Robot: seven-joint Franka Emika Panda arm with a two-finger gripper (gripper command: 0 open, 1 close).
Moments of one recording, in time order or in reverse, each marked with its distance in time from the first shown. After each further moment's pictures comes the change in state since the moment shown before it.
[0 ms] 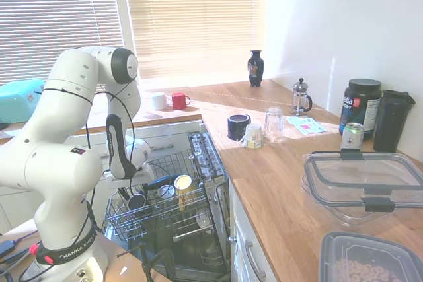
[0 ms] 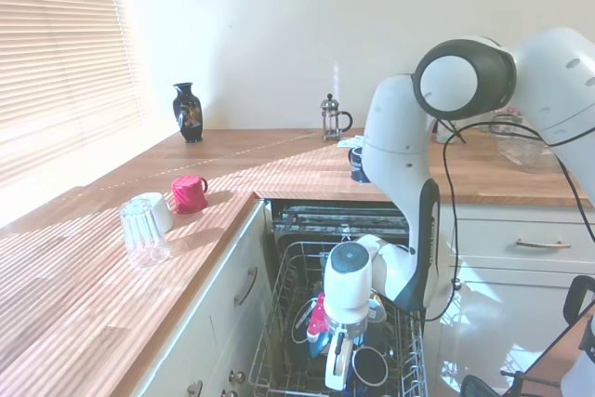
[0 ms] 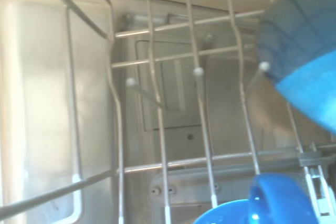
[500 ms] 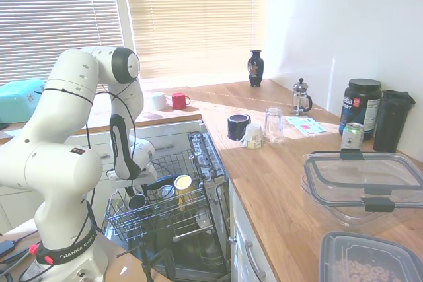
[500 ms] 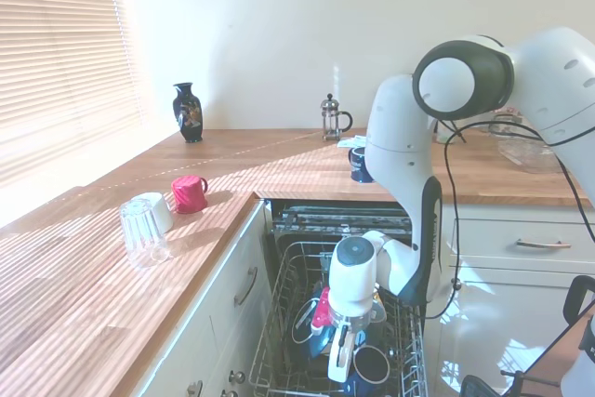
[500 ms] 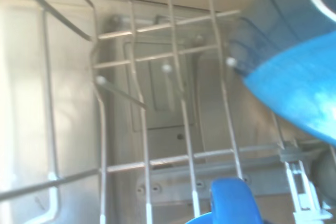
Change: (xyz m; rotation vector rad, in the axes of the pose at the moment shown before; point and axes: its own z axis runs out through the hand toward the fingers) arm 0.007 0.016 0.001 0.013 -0.004 0.017
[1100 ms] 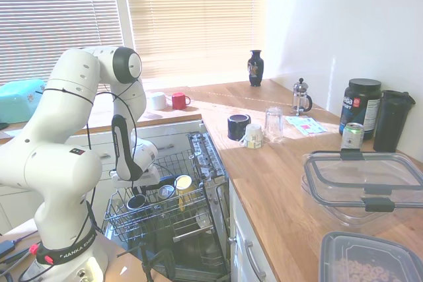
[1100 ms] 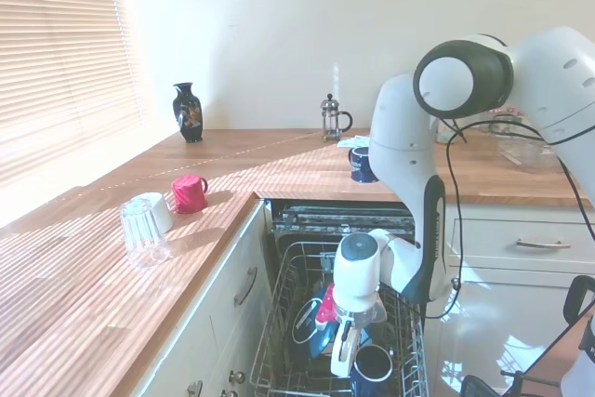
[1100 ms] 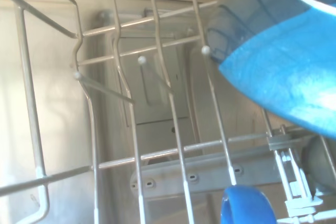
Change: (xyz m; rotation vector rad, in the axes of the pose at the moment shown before) arm 0.003 0.010 -0.002 0.006 -0.025 0.054
